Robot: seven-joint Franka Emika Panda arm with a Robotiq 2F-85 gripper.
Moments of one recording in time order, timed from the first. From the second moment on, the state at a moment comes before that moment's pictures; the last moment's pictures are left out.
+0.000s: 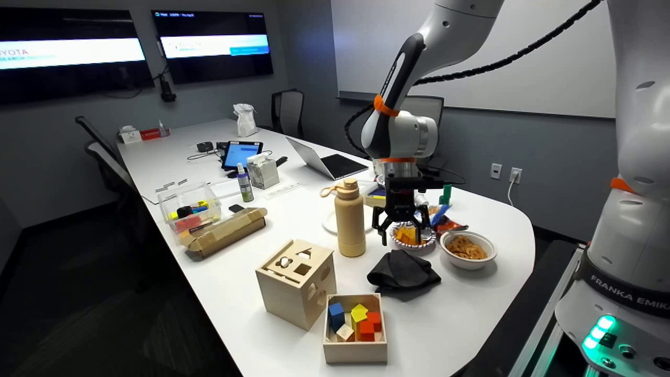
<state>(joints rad) -0.05 0.33 0.02 -2.42 0.45 2.37 0.14</state>
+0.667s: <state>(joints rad) -0.10 0.43 0.04 -2.44 0.53 2.43 -0.03</state>
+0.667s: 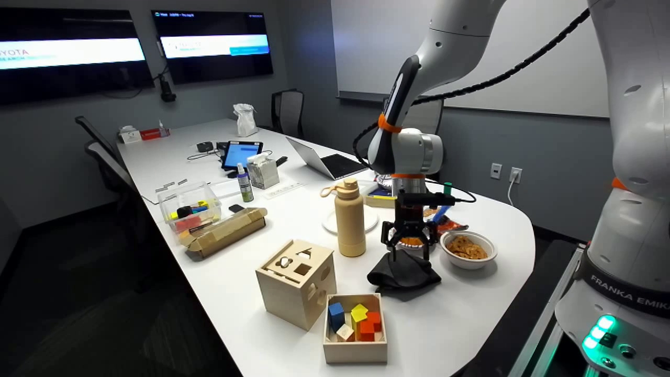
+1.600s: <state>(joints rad) -0.20 0.62 0.10 -2.35 0.53 2.49 -0.14</state>
